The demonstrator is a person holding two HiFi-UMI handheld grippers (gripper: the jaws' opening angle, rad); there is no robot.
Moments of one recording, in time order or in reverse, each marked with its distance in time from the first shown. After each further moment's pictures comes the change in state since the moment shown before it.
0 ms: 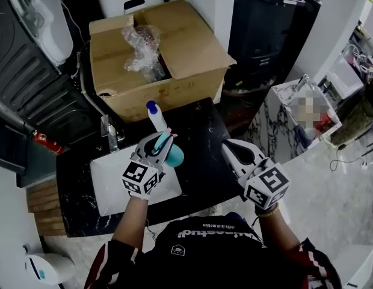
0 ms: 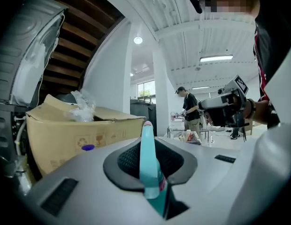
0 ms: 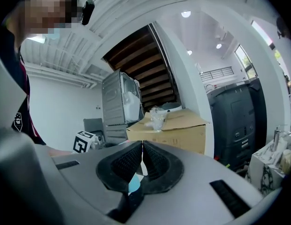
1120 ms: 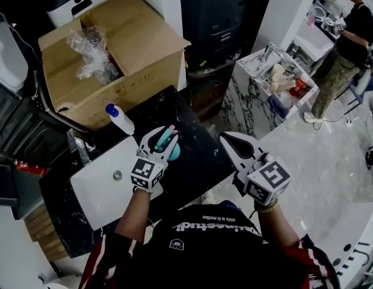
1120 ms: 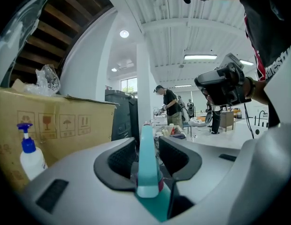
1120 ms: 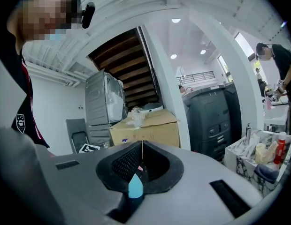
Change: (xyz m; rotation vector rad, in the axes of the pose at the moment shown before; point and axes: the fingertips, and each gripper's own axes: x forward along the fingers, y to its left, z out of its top) left arm 0.094 -0.090 -0.057 0.041 0.029 -0.228; right arm -0.075 -0.051 -0.011 0.045 0.008 -0.219
